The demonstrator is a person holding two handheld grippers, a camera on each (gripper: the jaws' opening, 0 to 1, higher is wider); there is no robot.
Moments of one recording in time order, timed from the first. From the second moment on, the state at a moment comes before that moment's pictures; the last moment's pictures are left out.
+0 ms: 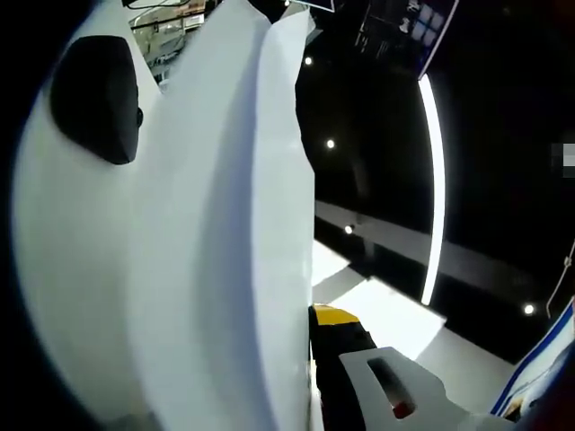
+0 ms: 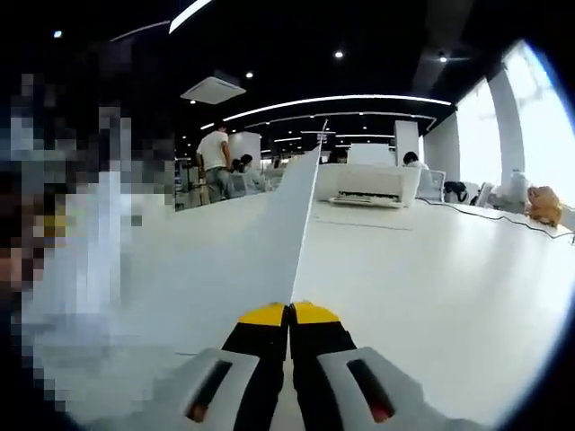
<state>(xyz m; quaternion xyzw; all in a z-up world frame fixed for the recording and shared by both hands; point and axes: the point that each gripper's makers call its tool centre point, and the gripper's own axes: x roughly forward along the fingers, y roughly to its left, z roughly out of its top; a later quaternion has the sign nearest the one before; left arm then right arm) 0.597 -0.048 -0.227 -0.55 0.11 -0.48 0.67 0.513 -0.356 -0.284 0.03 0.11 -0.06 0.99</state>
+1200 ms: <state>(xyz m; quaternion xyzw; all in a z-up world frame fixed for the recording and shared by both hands) 0.597 -0.045 -0.226 -0.55 0.11 -0.48 0.67 0.504 -0.363 -0.176 0.15 0.01 -0.01 0.99</state>
